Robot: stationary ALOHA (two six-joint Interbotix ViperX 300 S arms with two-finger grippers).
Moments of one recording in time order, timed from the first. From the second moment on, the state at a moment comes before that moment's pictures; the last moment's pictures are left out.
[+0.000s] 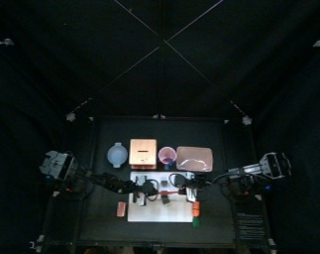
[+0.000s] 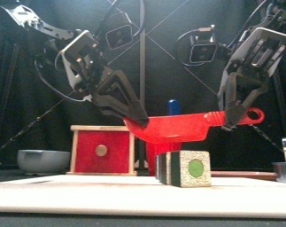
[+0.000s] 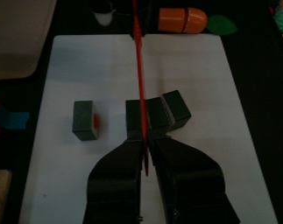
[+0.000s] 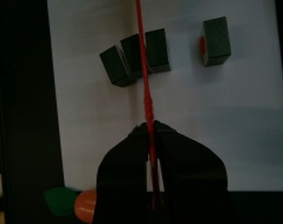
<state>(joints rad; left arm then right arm) -0.23 0.10 0.69 -0.73 -0.27 0.58 0.07 -0.22 0.83 0.34 0.29 -0.06</state>
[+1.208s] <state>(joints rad) -0.22 0.19 0.68 -0.74 -0.26 0.58 0.07 -0.09 0.83 0.34 0.28 -0.06</state>
